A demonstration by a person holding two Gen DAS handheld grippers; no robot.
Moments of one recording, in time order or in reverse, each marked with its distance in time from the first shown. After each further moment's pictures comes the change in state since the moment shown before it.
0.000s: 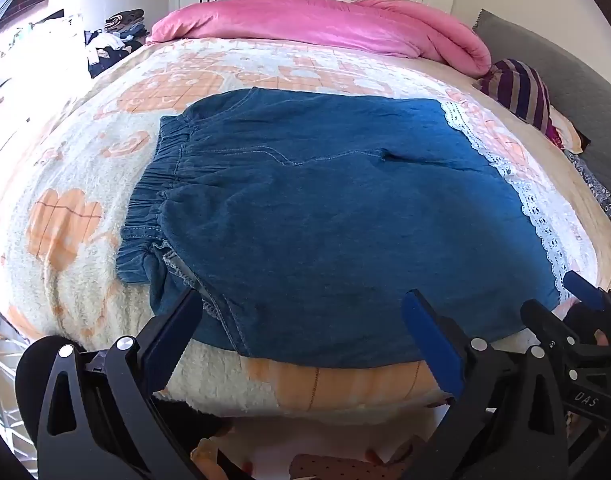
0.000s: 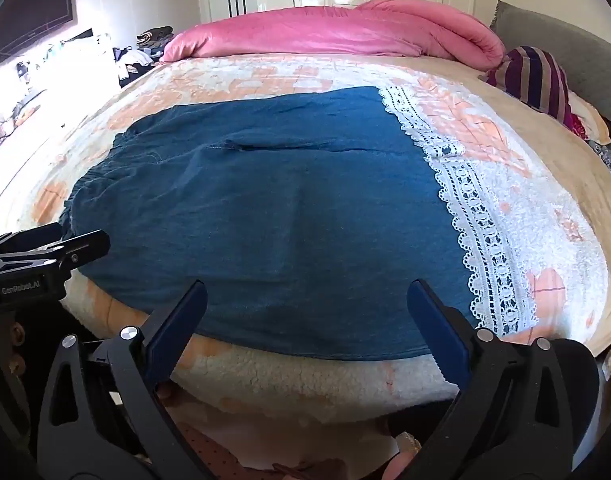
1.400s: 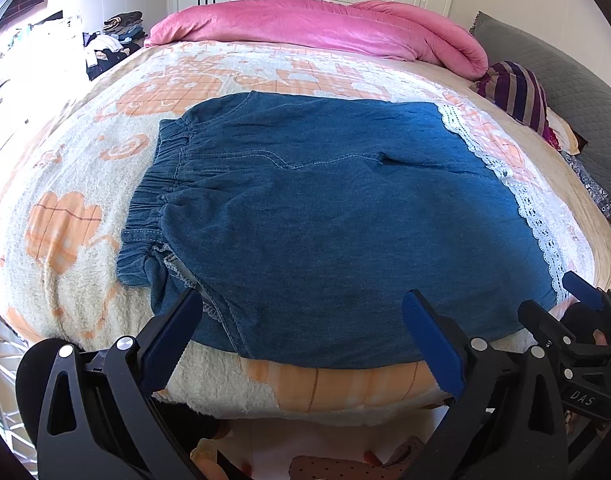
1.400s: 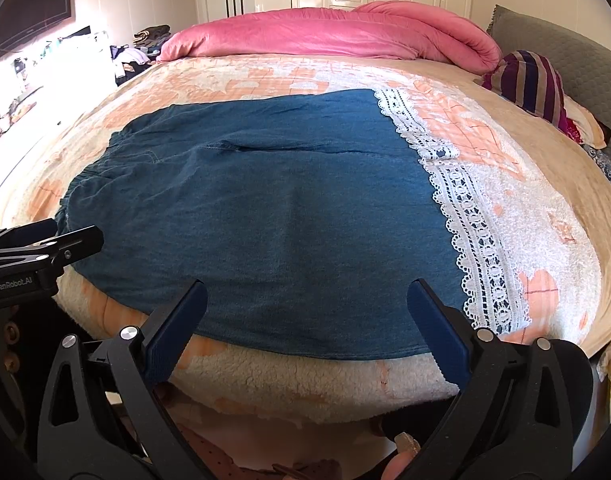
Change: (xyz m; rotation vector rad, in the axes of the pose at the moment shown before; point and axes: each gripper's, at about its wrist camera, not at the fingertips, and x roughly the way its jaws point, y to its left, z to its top) left arm -0.004 0.001 0.002 -0.007 -0.006 -0.022; right arm -0.004 0.001 -0.001 -0.015 -0.008 -0.039
